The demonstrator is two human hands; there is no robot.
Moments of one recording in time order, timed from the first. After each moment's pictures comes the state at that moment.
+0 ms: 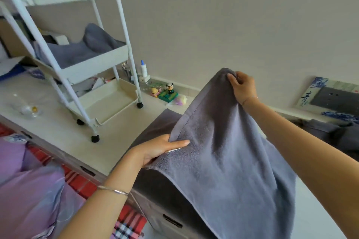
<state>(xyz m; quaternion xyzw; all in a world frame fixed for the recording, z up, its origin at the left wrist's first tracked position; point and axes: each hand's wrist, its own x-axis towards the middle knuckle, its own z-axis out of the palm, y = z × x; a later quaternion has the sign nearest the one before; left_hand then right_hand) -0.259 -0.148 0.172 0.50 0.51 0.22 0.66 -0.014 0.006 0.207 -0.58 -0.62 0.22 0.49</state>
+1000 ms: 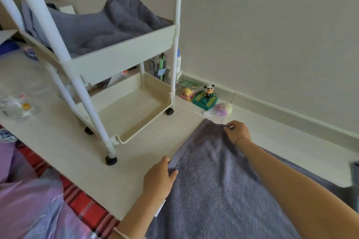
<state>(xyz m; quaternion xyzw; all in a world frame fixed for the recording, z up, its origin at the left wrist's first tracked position) -0.413 -0.041 -0.025 0.60 0.75 0.16 0.22 -0.181 0.130 -0.012 -0.73 -0.58 0.28 0.22</state>
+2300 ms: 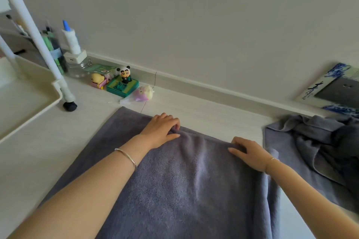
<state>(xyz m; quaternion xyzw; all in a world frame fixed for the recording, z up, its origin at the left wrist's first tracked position) -0.213 0.123 -0.033 0.89 0.41 0.09 0.17 0.090 0.025 -0.003 -0.69 -0.67 0.27 0.06</state>
